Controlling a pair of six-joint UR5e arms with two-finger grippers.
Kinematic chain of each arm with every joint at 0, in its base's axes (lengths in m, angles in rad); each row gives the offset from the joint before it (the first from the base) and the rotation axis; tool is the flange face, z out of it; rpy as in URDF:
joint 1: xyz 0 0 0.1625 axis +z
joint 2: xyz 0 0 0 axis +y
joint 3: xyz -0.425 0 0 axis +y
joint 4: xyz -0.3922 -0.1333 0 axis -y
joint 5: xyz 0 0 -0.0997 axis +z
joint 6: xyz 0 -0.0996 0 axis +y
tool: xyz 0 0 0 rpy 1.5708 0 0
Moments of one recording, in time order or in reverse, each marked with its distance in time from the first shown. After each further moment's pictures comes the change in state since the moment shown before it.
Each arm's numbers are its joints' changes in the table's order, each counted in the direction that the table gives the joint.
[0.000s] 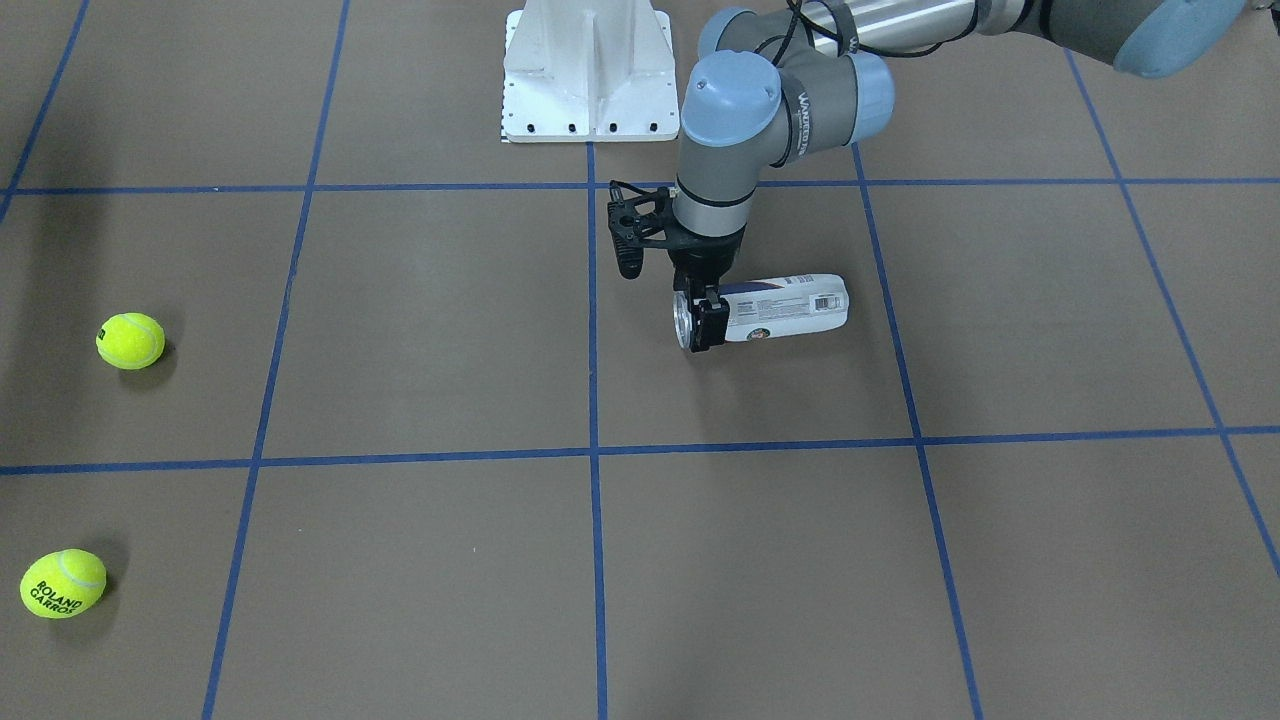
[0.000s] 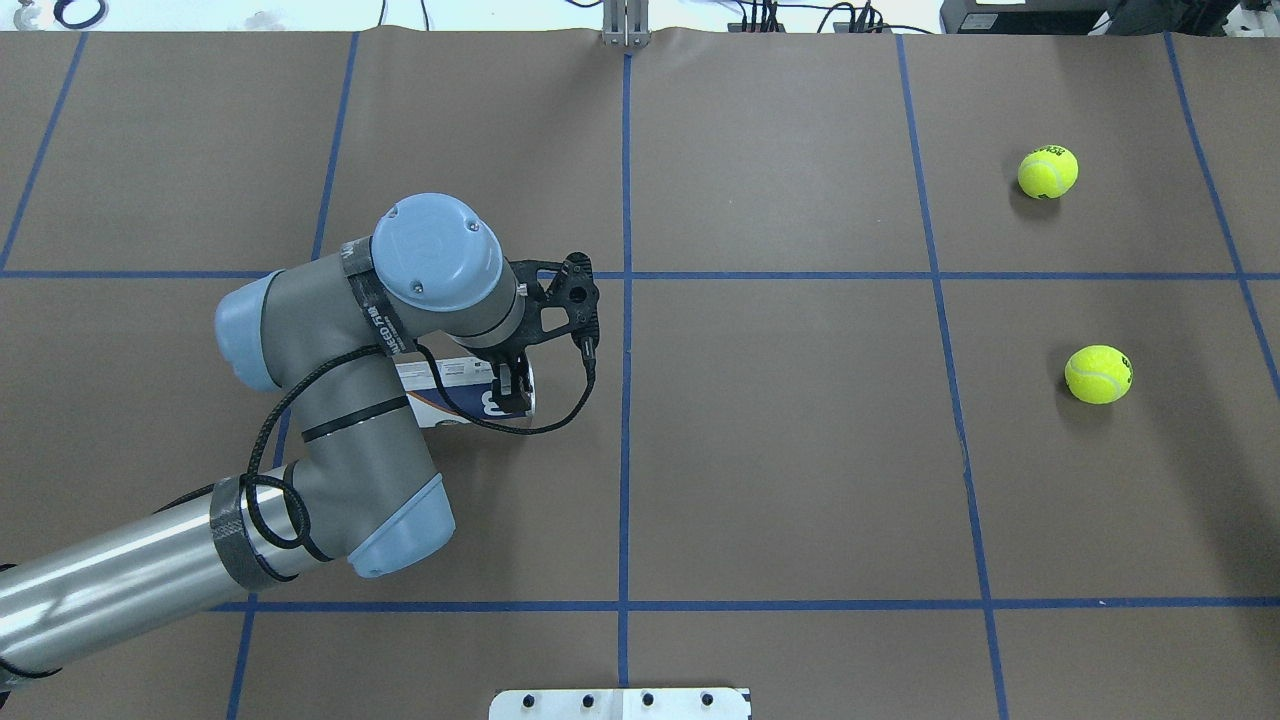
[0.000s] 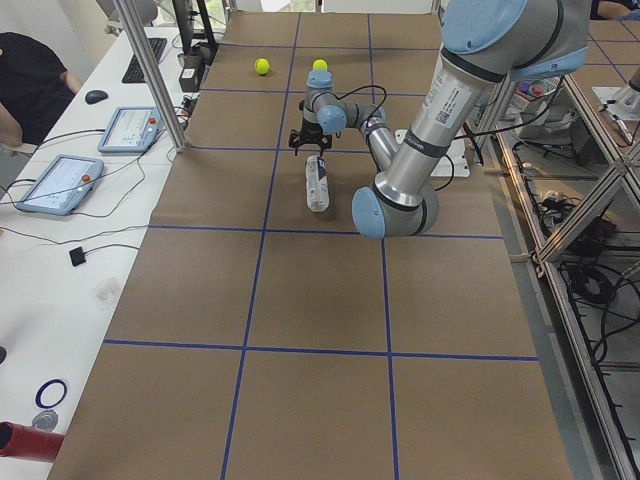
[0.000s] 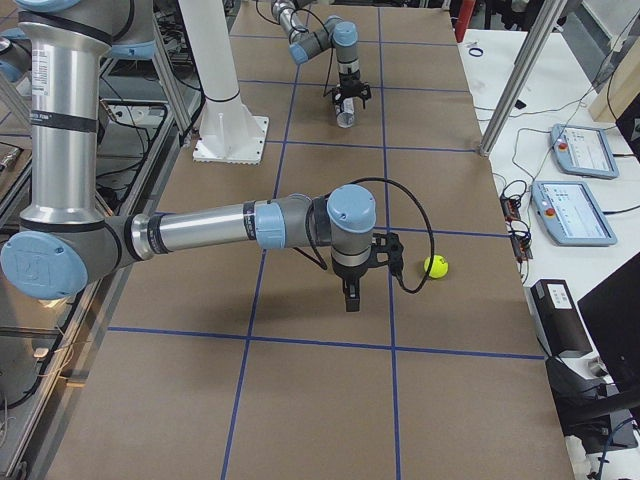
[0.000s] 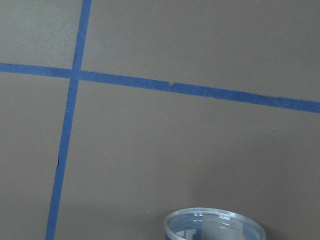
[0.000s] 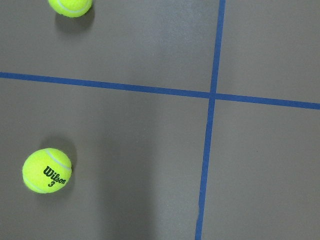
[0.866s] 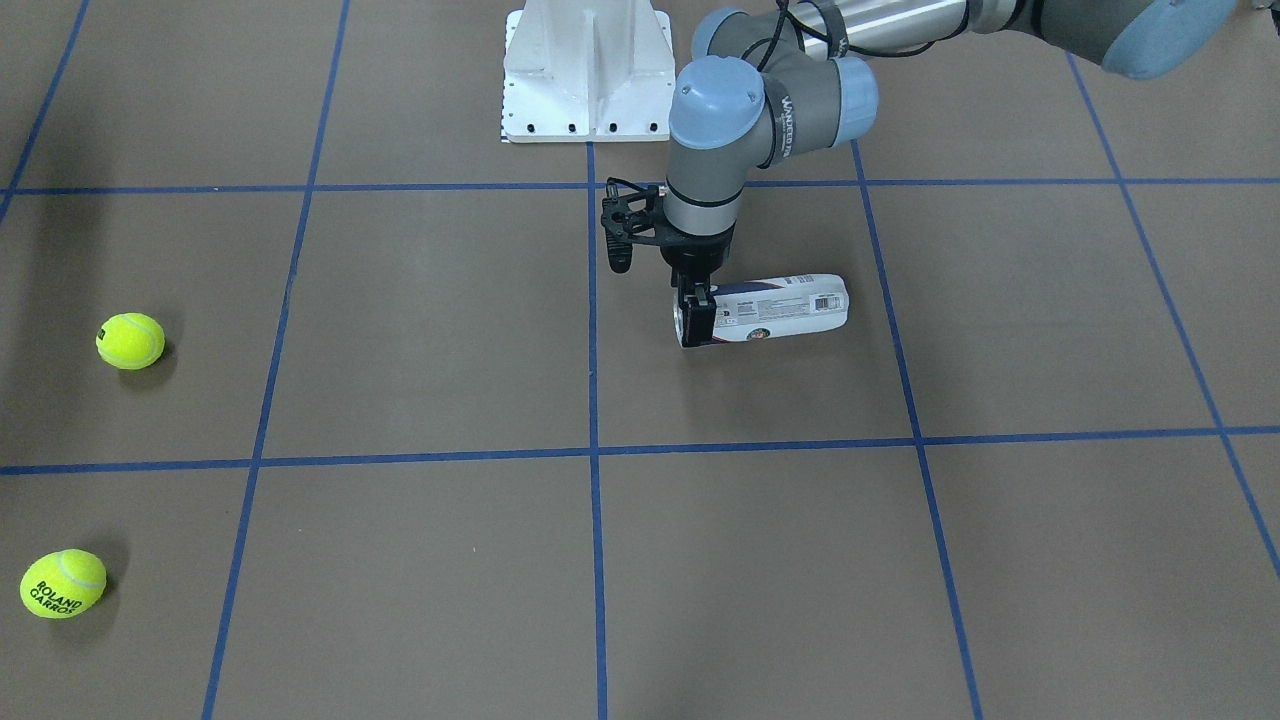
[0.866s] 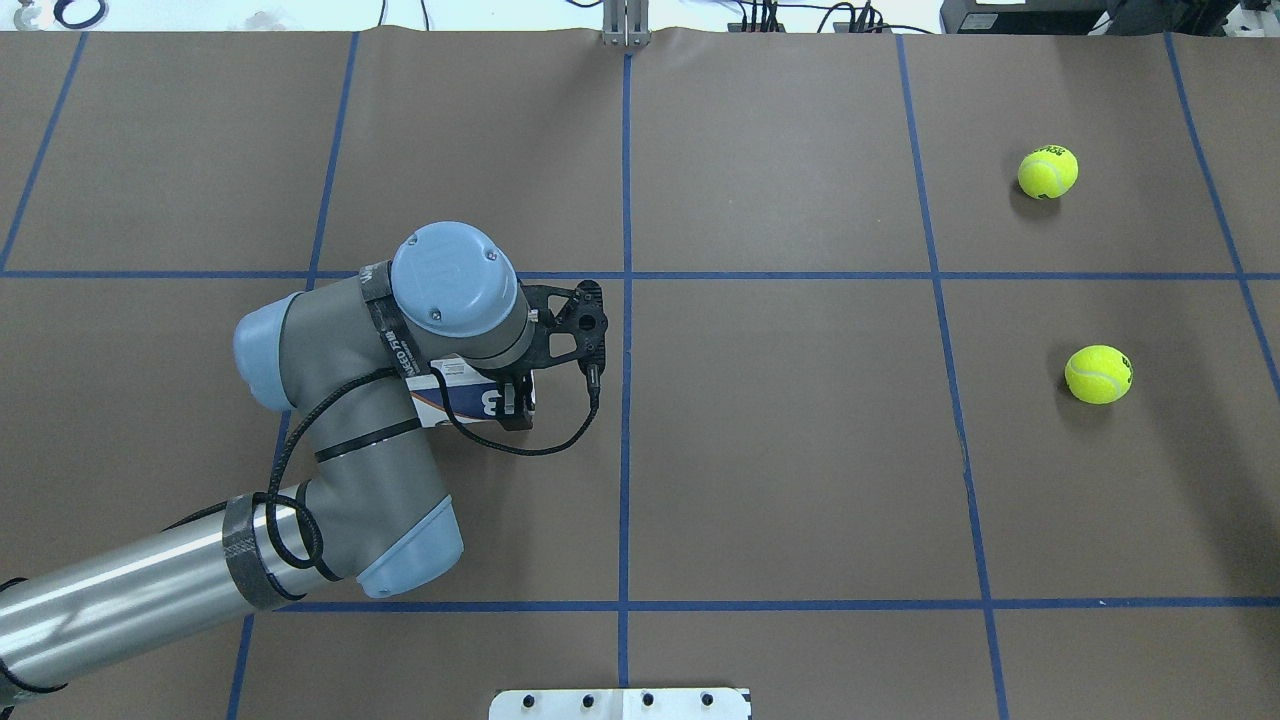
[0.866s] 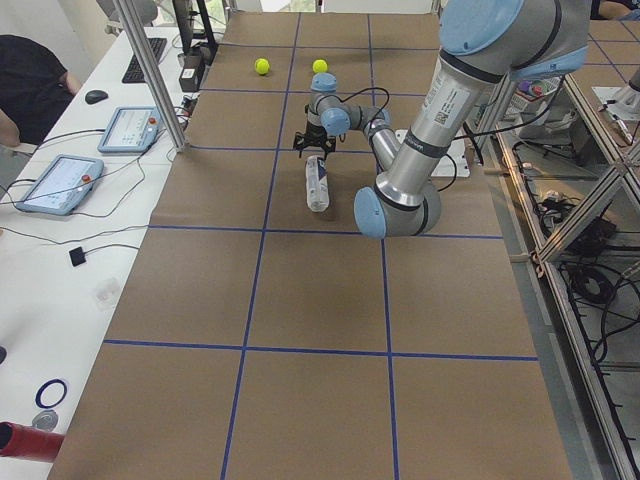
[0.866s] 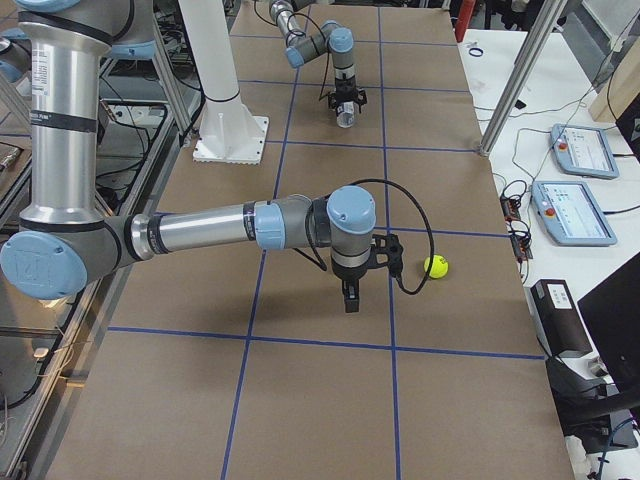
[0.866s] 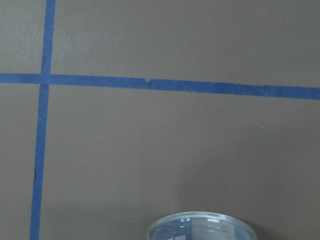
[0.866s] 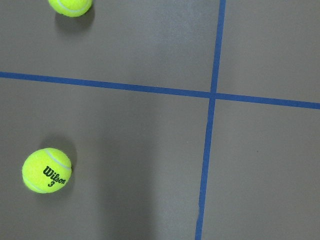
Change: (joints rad) left arm 0.034 0.000 -0.015 0.001 -0.017 -0.034; right arm 0.001 0.001 0.002 -0.003 0.000 0.000
